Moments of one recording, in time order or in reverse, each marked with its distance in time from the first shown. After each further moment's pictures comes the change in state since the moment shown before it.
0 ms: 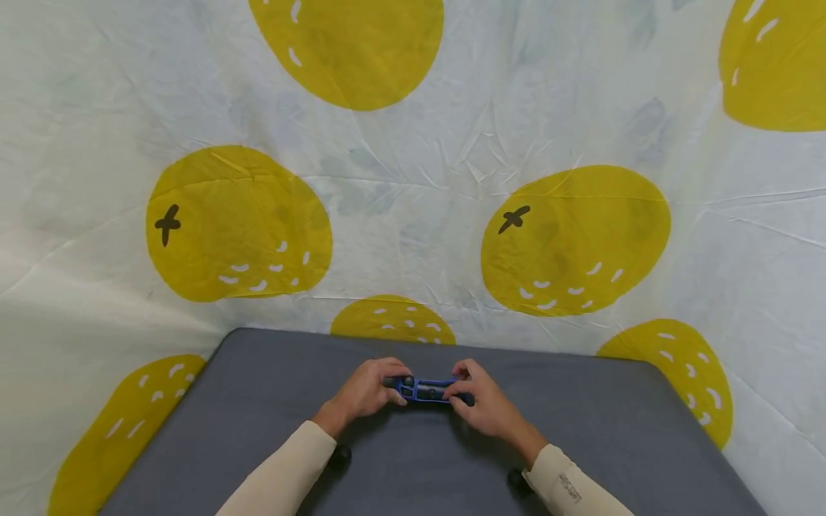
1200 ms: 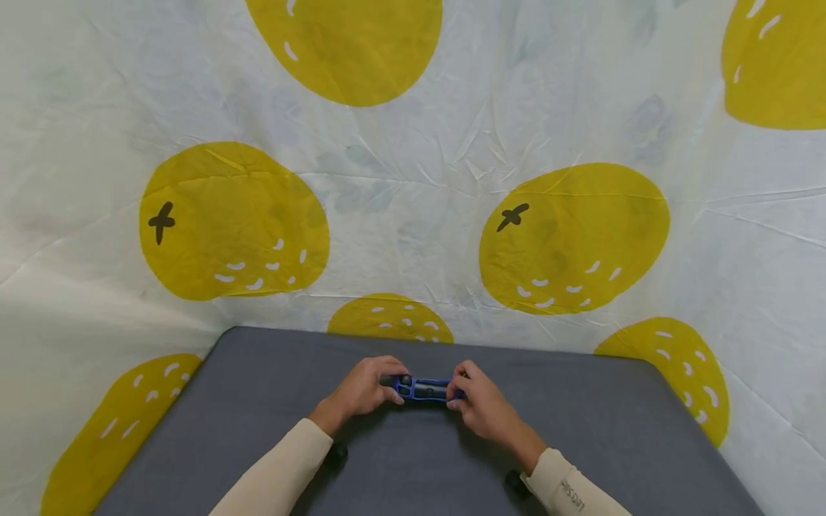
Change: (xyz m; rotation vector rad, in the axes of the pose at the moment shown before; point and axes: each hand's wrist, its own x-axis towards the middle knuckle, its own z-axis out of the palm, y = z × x) left_hand 0.001 -0.003 -0.002 -0.006 -0.006 0.014; right_hand -0.001 -0.010 0.001 -0.152 0.052 -0.053
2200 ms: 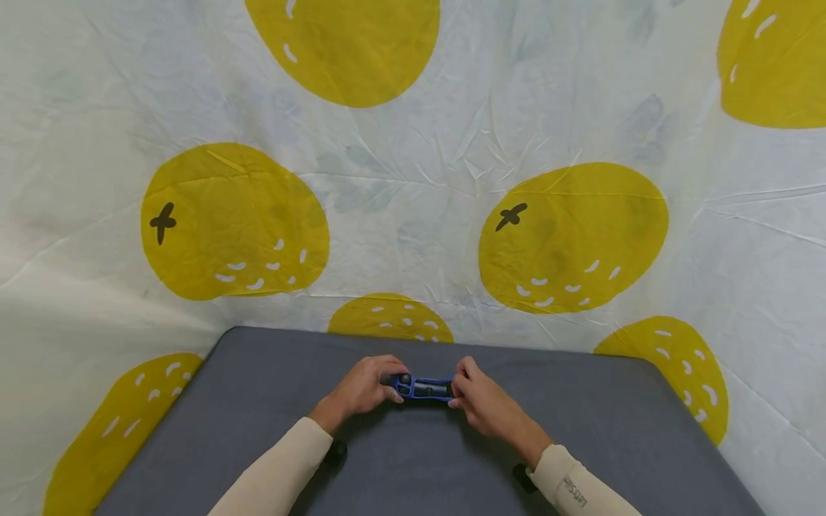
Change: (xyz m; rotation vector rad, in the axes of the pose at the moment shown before) left_hand 0.000 0.002 -0.001 0.011 -0.010 0.019; right_hand 0.001 0.009 -0.009 -0.061 -0.005 -0.203
